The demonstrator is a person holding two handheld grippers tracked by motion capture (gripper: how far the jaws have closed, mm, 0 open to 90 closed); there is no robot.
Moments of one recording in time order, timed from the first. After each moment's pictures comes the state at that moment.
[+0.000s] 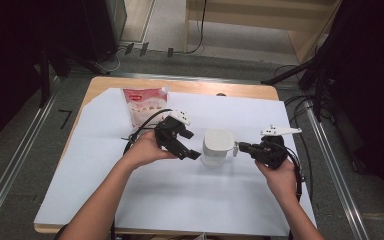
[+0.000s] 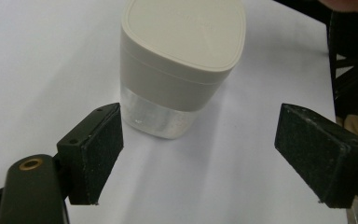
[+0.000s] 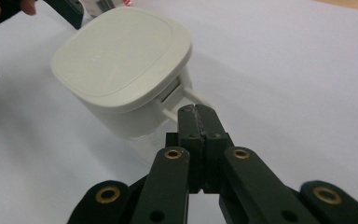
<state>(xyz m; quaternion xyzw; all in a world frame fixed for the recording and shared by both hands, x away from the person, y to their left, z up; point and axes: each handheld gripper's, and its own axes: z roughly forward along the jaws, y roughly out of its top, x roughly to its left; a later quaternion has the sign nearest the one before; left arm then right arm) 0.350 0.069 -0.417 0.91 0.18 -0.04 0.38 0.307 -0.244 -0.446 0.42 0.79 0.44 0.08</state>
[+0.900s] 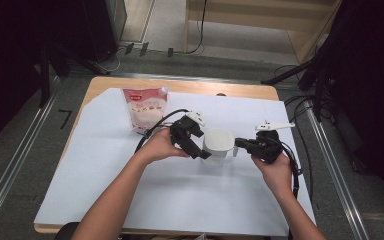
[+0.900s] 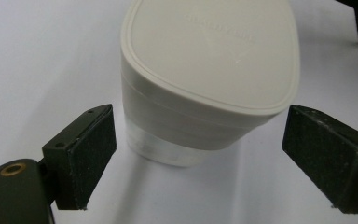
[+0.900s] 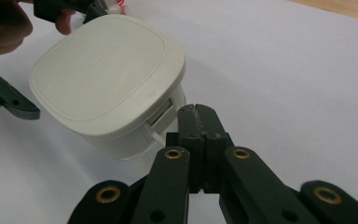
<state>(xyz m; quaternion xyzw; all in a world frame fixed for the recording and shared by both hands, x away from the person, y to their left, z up) 0.369 0.034 -0.443 0.92 0.16 -0.05 0.36 0.320 -0.234 -0.448 0.41 0.80 0.44 0.09</state>
